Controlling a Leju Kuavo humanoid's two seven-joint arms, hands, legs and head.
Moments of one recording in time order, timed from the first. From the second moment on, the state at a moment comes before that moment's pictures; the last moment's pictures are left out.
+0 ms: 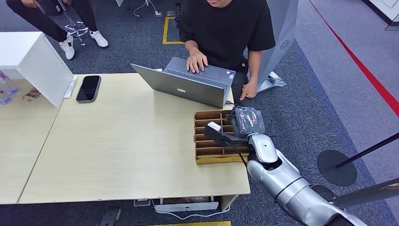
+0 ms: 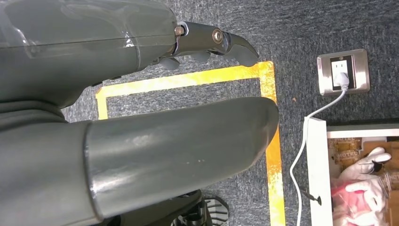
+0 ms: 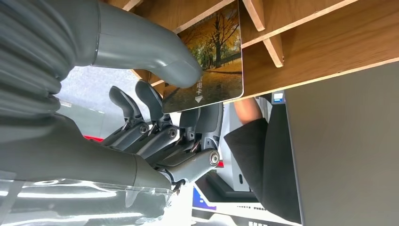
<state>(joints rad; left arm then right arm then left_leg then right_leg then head) -0.18 -0.01 -0.88 -0.26 0.91 0.49 -0.19 -0.53 -0.24 0.74 -1.18 0.93 -0.34 0.46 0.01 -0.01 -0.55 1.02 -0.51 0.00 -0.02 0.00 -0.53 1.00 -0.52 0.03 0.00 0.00</state>
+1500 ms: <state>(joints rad) -0.18 -0.01 -0.88 -0.26 0.90 0.49 -0.21 -0.62 -0.35 0.65 -1.30 0.94 -0.41 0.52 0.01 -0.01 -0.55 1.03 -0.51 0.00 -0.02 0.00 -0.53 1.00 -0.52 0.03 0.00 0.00</state>
